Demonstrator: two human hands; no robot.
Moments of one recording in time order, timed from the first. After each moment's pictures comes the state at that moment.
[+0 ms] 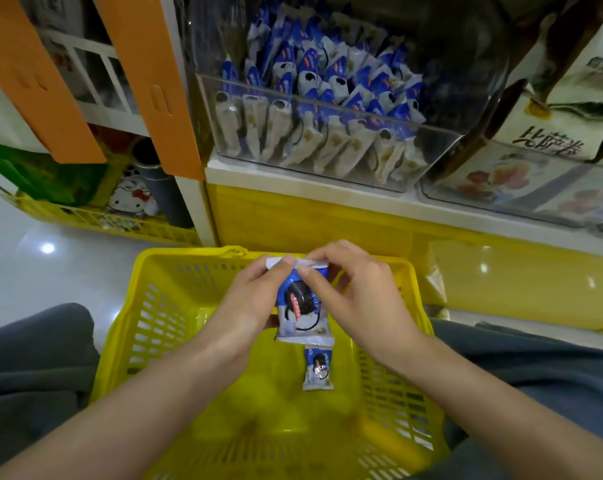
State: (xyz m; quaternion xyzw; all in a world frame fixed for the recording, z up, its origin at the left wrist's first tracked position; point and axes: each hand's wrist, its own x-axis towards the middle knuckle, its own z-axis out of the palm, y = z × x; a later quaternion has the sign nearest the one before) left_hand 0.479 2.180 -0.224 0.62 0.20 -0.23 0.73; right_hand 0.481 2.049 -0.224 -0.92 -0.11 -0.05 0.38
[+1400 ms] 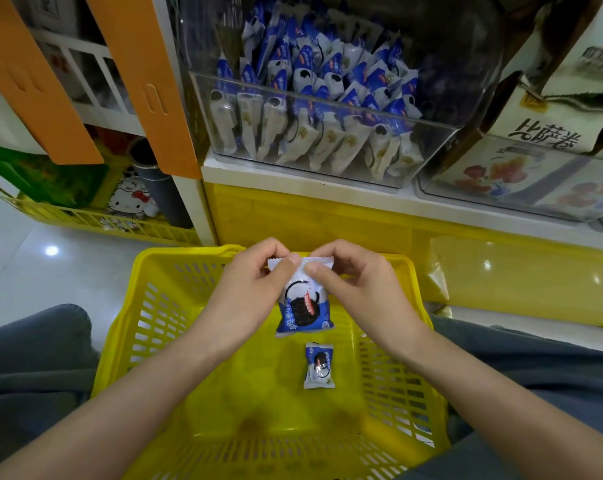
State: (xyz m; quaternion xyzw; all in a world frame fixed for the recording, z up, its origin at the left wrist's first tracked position) left_hand 0.488 2.190 -0.233 0.75 -0.01 -0.12 0.65; right_hand 0.480 2.041 -0.225 -0.83 -0.05 0.06 0.55
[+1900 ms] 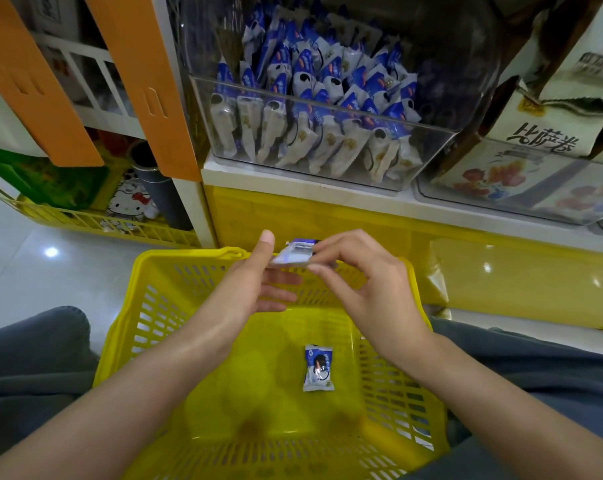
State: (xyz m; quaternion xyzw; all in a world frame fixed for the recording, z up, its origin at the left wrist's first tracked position) left_hand 0.497 2.186 -0.227 0.65 0.17 -0.27 0.69; right_hand 0.478 2.035 -0.219 -0.88 -0.16 -0.11 0.44
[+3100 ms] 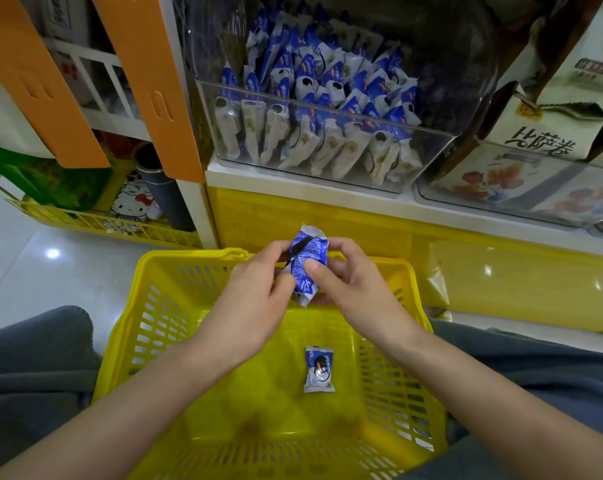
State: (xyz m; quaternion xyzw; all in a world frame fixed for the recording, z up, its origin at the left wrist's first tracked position) left_hand 0.481 2.188 -0.230 0.86 -0.08 -0.04 0.51; right_hand 0.482 2.052 -0.223 -0.70 0.04 0.15 0.70
